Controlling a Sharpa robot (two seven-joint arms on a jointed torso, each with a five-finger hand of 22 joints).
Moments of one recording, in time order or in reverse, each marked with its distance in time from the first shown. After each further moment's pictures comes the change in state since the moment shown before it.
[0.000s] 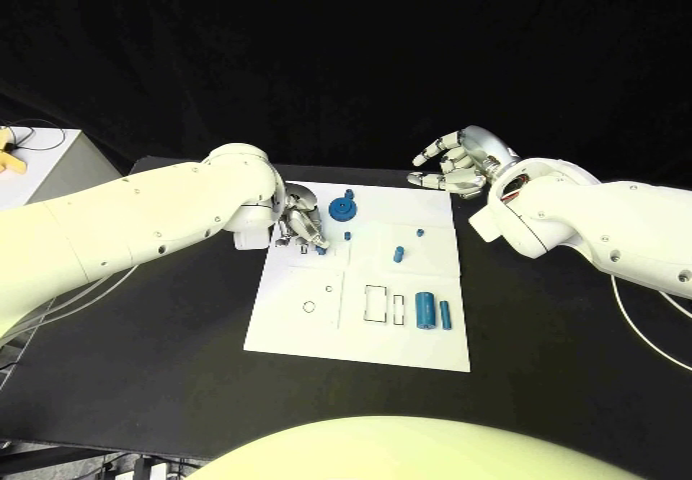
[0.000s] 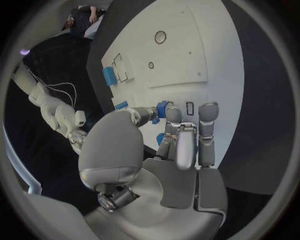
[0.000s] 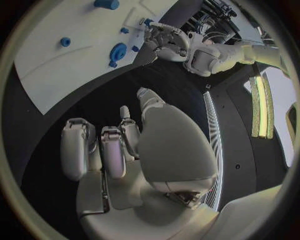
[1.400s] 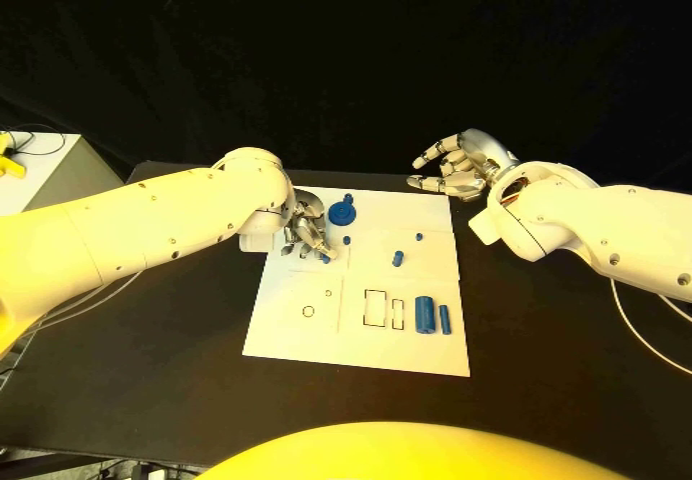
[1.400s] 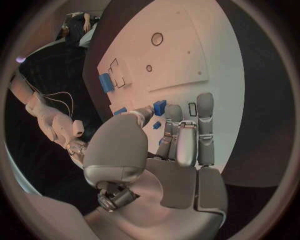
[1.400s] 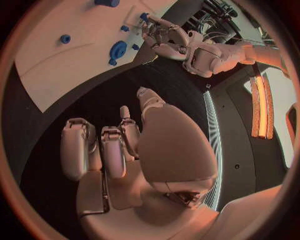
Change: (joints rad) left arm 0.003 0.040 0.000 -0.015 -0.068 0.061 -0.016; left_hand -0.010 0.064 -0.314 0.047 -0.125 -0.014 0.030 -0.078 -0.016 -0.106 0.028 -0.057 -0.069 -0.004 0.018 -0.050 0.000 0.016 -0.049 0.023 -0.131 -0.136; right arm 0.004 0.000 0.000 0.001 0.000 -0.009 0.001; right_hand 0.004 -0.004 0.000 0.000 0.000 0.000 0.000 0.000 0.000 0.000 0.000 0.000 0.000 0.000 0.000 0.000 0.000 0.000 0.000 0.000 0.000 0.000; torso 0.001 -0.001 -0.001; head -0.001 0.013
